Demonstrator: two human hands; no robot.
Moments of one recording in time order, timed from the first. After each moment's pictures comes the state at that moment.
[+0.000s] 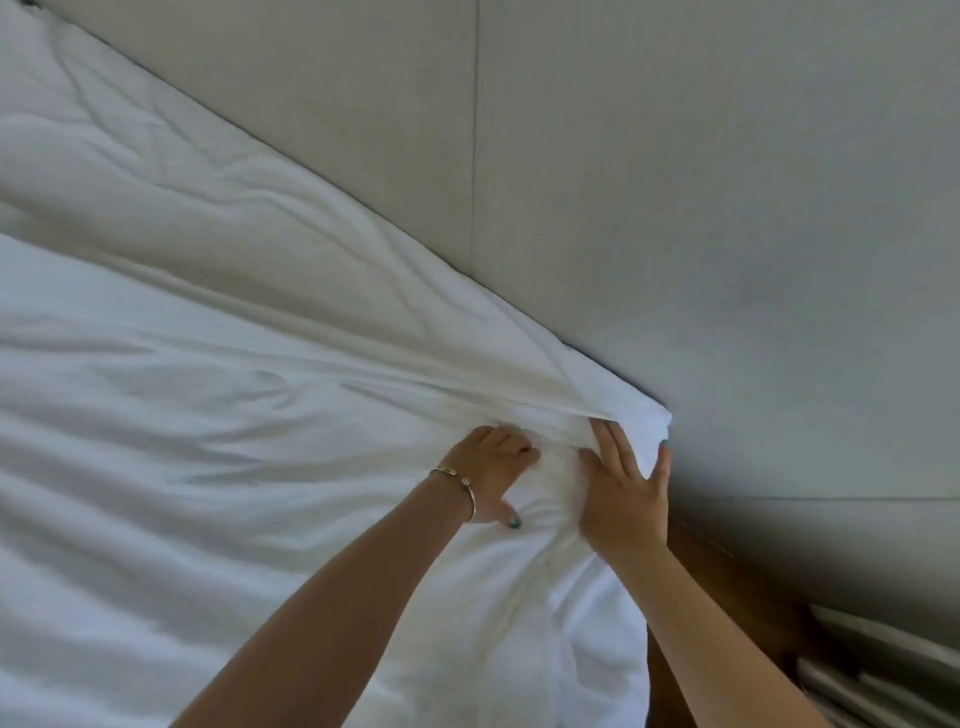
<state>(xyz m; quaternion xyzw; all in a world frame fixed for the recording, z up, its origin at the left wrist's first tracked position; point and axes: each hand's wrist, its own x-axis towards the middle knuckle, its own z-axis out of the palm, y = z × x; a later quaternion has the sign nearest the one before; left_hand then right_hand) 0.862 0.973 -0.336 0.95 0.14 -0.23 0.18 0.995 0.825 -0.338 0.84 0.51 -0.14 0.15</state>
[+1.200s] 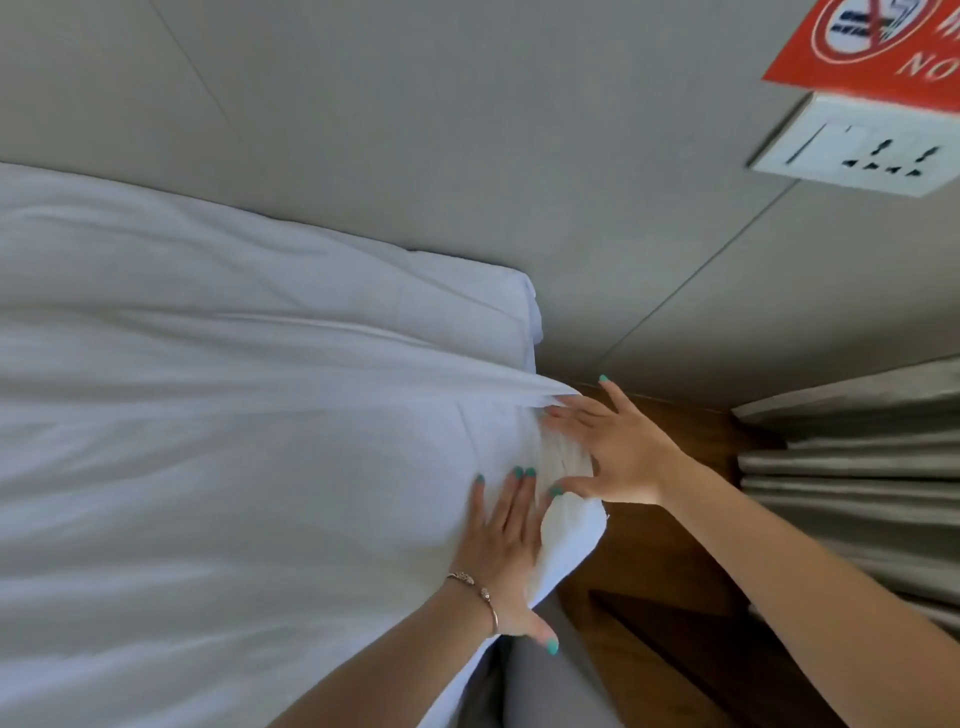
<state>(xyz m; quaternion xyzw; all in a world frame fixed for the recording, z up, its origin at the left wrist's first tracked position) 0.810 0.732 -0.352 0.95 -0.01 -0.31 0.09 1.004 0.639 -0.321 0.78 0.57 -0.24 0.11</state>
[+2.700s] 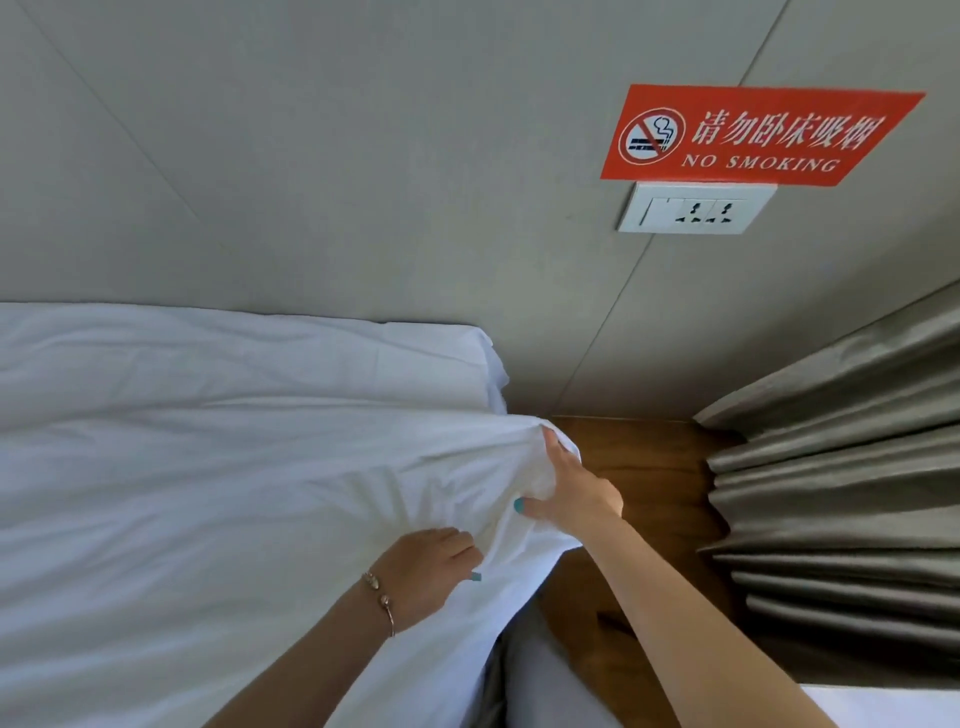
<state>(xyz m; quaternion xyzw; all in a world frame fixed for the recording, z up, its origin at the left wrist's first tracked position) 0.776 0.801 -0.299 0.96 -0.18 -0.09 0.19 0.935 0.628 -0.283 0.91 0.14 -0.37 -0.08</state>
